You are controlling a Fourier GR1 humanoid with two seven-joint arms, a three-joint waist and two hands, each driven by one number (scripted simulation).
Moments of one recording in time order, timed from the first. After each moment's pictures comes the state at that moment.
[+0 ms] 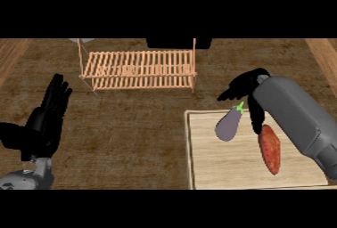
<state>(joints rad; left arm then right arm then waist) -0.09 0.35 -0.12 -1.66 0.18 0.33 0.12 -0.96 -0.42 0.58 -0.65 0.29 1.10 0.19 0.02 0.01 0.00</state>
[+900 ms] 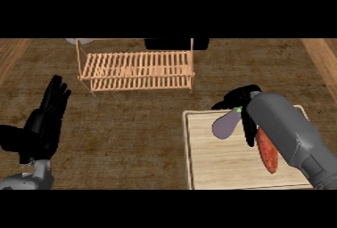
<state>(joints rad) -0.08 0.30 -0.07 -1.69 0.12 0.28 0.15 -0.87 -0.33 0.52 -0.57 0.51 0.99 0.00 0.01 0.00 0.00</state>
